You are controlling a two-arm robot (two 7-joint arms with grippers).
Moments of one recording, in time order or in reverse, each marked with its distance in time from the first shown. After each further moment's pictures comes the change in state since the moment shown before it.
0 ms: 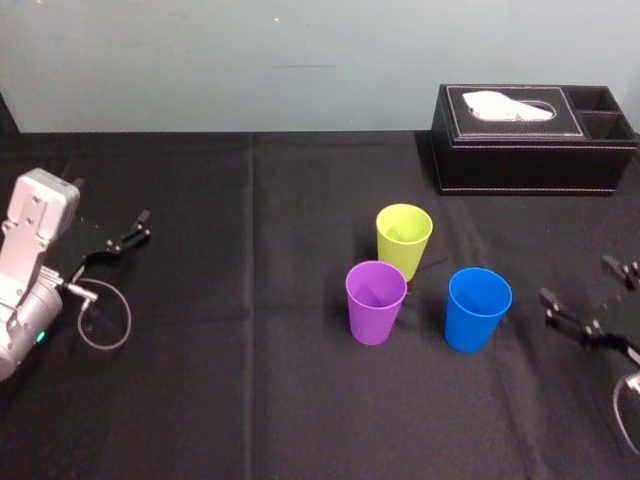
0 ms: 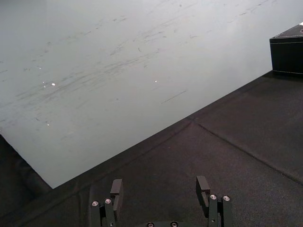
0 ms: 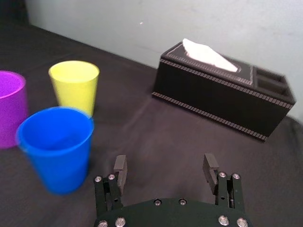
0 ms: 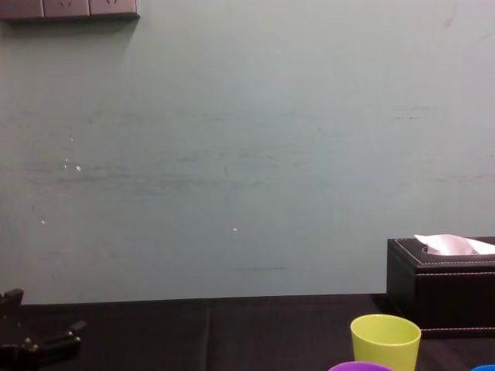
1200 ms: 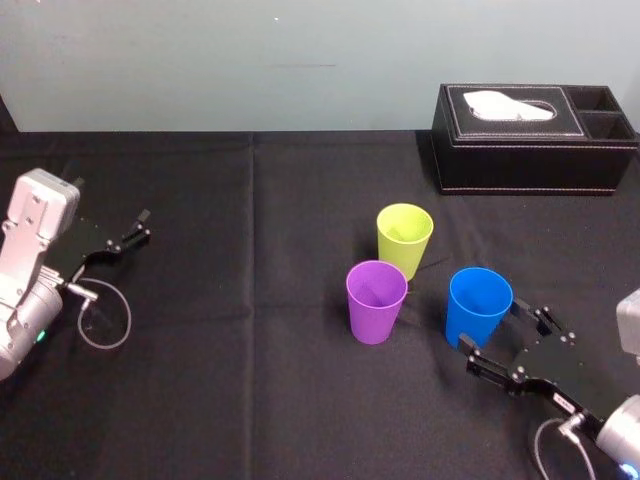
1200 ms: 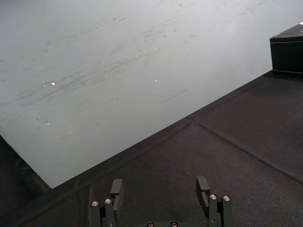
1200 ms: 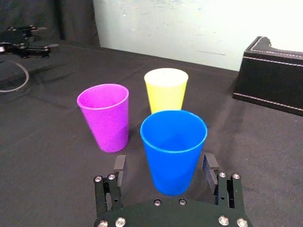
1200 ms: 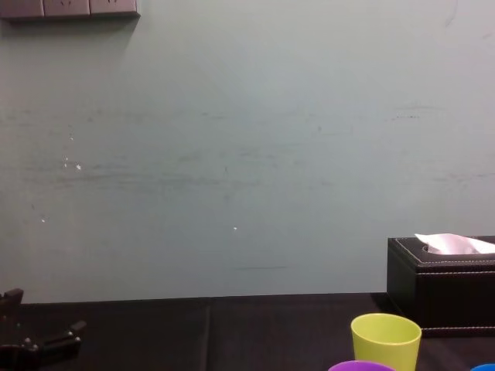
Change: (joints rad) left arm 0.000 0.000 0.000 0.000 0.000 0.000 0.000; right arm -0.055 -0.132 -0.027 -0.023 0.046 -0.032 0.205
